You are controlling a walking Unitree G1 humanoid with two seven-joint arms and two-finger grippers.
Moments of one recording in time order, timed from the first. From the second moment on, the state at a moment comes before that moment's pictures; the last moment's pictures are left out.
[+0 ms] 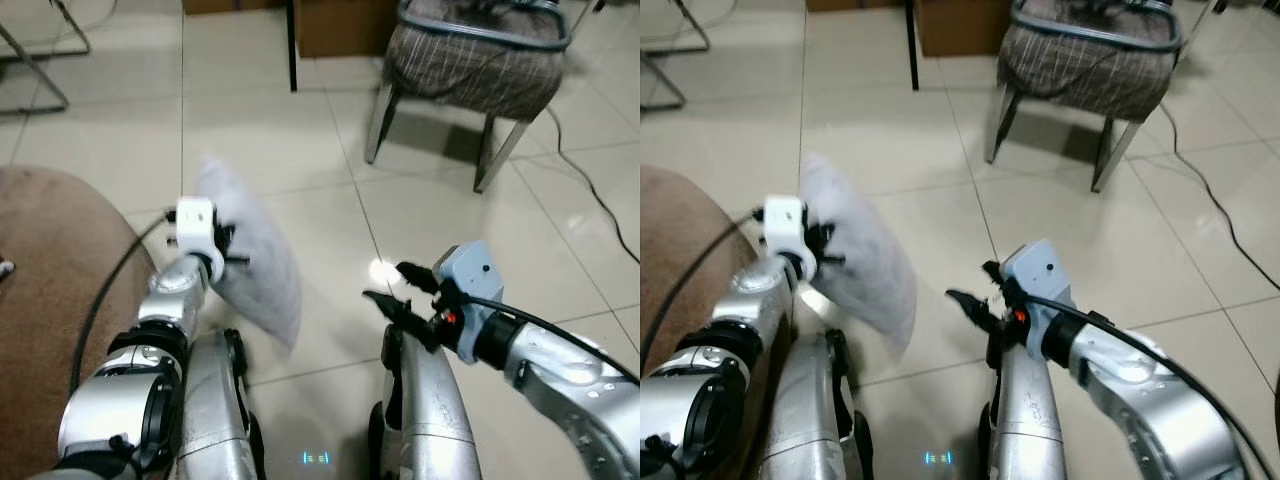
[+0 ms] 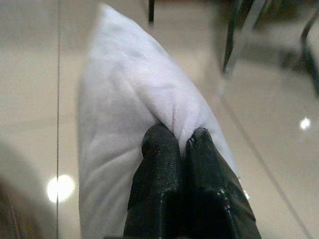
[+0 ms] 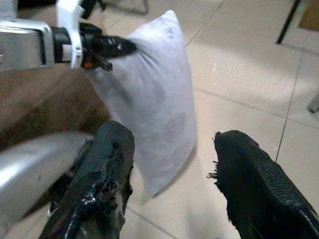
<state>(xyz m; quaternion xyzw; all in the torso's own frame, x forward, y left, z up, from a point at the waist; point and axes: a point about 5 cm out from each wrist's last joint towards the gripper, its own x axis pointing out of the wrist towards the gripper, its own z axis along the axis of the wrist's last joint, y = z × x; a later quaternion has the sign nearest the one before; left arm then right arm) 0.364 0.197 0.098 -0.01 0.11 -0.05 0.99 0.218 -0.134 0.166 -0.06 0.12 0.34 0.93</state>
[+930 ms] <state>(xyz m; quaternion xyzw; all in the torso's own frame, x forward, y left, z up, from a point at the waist) 0.283 0.173 0.153 0.05 0.00 -0.04 1.00 0.246 -0.127 0.154 0.02 0.06 0.19 0.98</state>
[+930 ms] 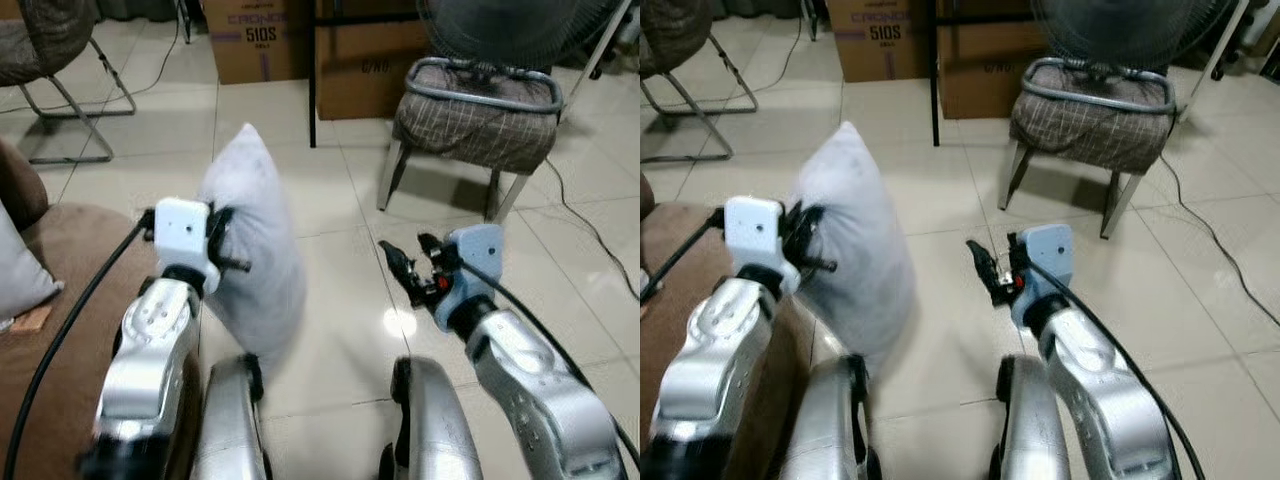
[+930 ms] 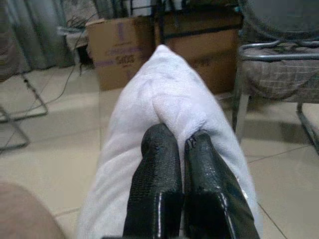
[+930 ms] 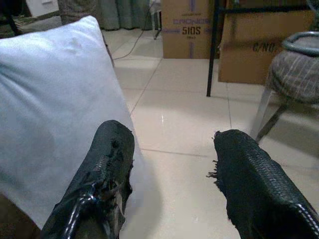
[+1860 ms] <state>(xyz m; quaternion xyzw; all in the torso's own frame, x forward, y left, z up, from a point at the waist) 0.274 0.171 0.142 0.08 0.02 -0.01 1.00 0.244 -0.130 0.145 0.03 0.05 0.18 0.98</state>
